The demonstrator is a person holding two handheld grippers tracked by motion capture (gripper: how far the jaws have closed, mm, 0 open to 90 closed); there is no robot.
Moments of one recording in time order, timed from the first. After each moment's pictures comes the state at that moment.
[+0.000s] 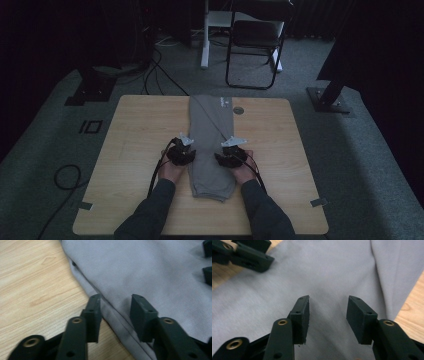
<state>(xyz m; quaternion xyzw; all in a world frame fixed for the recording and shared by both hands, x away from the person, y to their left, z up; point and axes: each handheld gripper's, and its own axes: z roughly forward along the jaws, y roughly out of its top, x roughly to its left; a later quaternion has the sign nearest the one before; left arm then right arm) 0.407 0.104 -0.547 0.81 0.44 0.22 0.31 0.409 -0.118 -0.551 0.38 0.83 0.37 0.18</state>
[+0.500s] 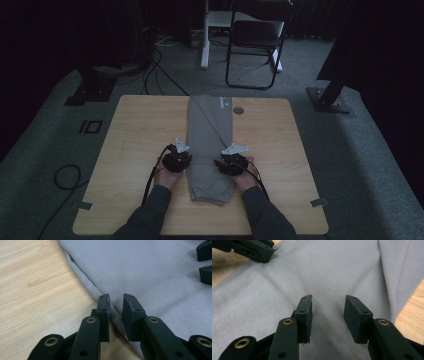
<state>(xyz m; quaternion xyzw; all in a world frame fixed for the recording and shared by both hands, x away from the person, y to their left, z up) 0.378 0.116 -0.548 0.81 0.44 0.20 0.33 0.383 -0.121 -0.557 0.36 0.83 0.38 0.17</state>
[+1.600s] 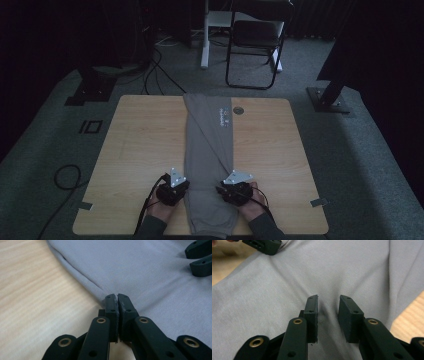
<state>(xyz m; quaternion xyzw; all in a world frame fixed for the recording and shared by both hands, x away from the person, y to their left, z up) 0.272 0.122 -0.551 0.82 0.42 0.18 0.35 0.288 -0.128 -0.552 0.32 0.86 0.37 0.14</state>
